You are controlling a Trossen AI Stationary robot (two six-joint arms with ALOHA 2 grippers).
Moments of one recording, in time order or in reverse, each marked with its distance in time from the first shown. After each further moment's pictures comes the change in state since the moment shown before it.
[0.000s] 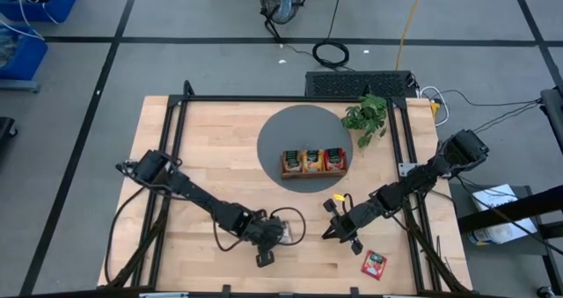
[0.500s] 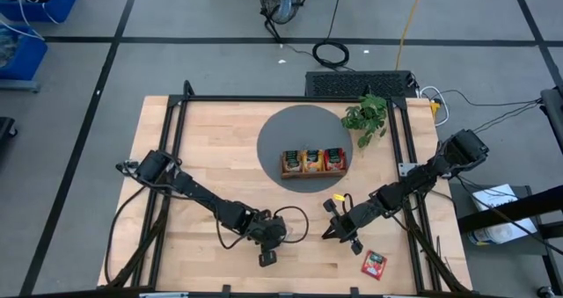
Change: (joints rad) left arm 0.025 0.005 -0.002 0.070 0.023 0.053; right arm 0.000 0.000 0.000 0.007 -0.001 0.001
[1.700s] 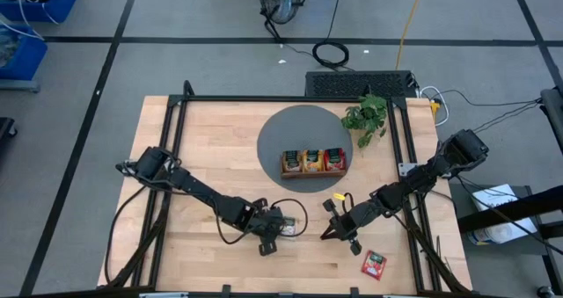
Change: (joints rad) left arm 0.038 -0.031 -0.003 -0.155 -0.148 0.034; right arm 0.000 0.000 0.000 0.046 0.002 0.029
